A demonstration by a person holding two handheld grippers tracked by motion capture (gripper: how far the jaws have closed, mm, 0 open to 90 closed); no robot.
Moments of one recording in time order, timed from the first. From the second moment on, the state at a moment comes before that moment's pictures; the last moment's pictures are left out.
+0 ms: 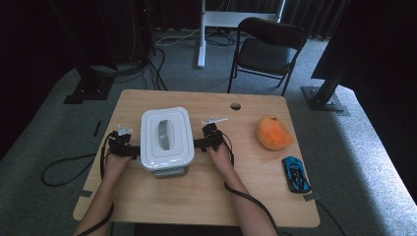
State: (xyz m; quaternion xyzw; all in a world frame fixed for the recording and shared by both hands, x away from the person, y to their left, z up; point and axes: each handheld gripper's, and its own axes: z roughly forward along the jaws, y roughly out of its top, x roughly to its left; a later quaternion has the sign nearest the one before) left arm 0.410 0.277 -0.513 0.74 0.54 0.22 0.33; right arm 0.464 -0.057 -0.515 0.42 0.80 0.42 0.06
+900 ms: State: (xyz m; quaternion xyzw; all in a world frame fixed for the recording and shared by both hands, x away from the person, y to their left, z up) left arm 0.410 0.221 -0.511 0.77 0.51 0.21 0.33; right arm 0.448 -0.115 -0.511 0.42 0.80 0.42 0.08
